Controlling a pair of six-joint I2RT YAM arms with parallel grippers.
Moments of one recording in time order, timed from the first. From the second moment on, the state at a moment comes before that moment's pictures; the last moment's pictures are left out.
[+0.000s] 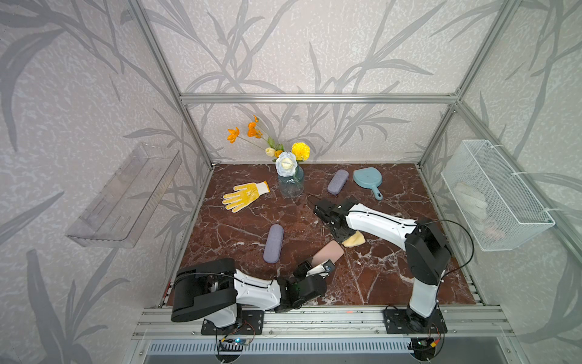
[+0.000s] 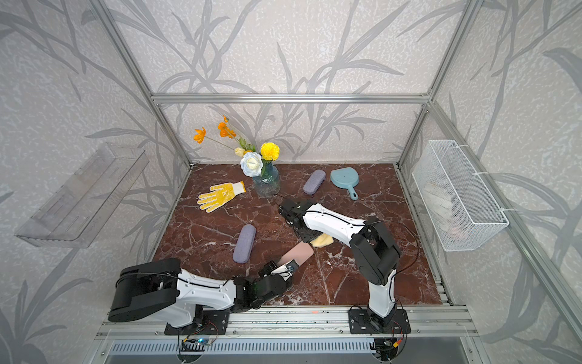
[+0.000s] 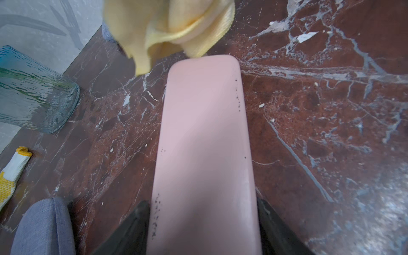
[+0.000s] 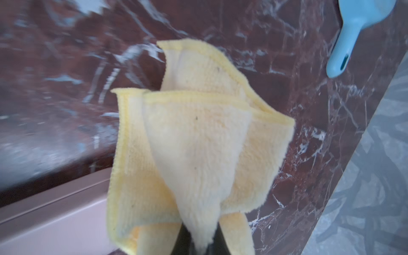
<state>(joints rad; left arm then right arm) -1.33 1.51 0.44 0.28 -0.65 -0.03 0.85 1.85 1.46 -1.08 0.40 0.32</state>
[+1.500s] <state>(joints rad) -1.08 1.42 0.41 0.26 -0.20 -0.04 0.72 1.74 1.14 -0.98 0.28 0.52</state>
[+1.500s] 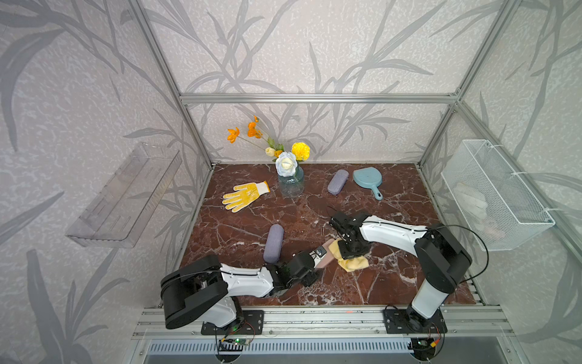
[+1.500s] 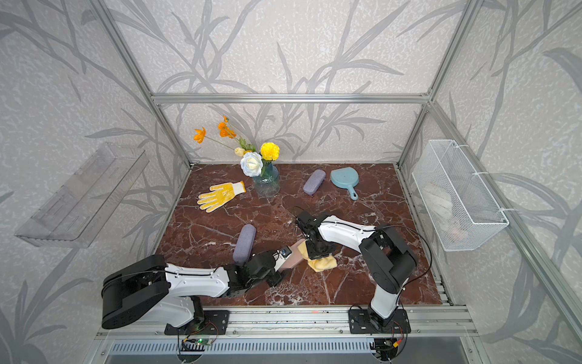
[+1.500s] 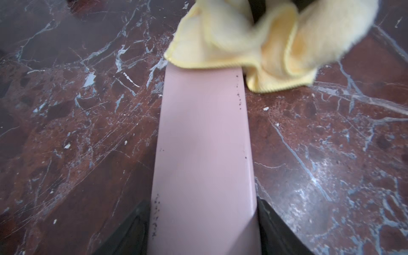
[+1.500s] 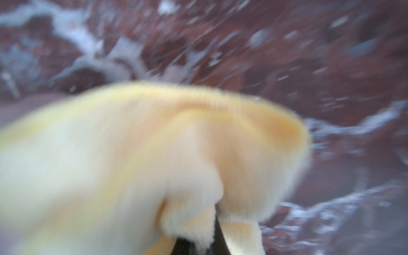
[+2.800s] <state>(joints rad) -1.30 1.48 0.48 0.18 -0.49 -0.05 0.86 1.83 1.40 -0.86 -0.16 0.49</state>
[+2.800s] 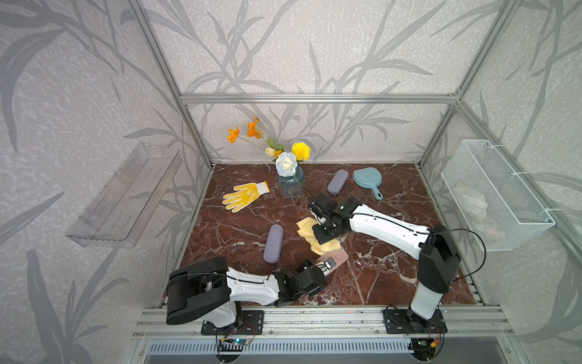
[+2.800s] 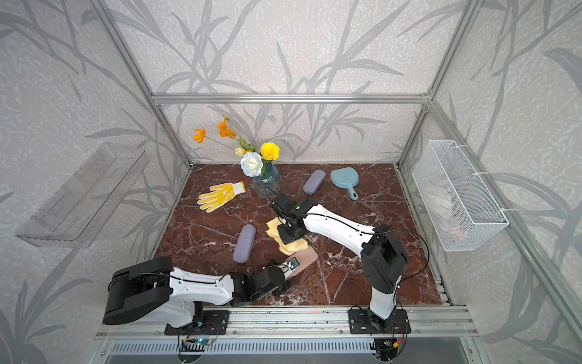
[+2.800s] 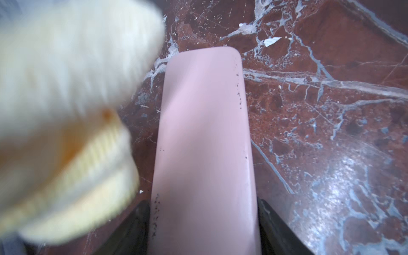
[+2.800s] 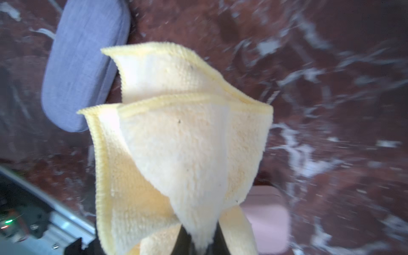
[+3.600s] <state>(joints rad) -1.49 1.71 0.67 0.05 -0.92 -0.04 0.90 1.84 1.54 -1.03 -0.03 0.37</state>
